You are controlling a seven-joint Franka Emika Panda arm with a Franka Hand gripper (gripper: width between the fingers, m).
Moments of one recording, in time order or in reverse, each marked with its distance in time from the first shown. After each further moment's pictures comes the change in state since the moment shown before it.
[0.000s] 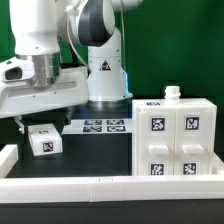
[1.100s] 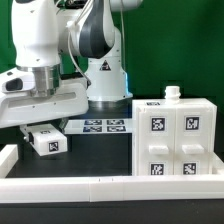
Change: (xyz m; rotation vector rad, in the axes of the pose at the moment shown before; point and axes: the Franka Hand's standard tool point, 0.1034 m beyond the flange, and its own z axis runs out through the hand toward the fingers) arm -0.001 0.005 0.020 -0.023 0.002 -0.003
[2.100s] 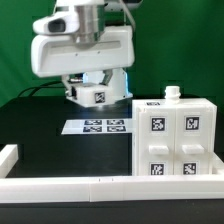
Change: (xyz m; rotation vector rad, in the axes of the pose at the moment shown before) arm 0.090 -0.081 -0.123 0.016 0.061 0.069
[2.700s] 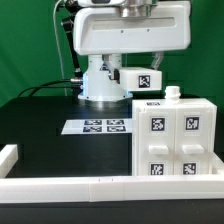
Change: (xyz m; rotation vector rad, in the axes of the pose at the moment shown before) arm 0.089 -0.045 -0.031 -0.009 0.007 0.154
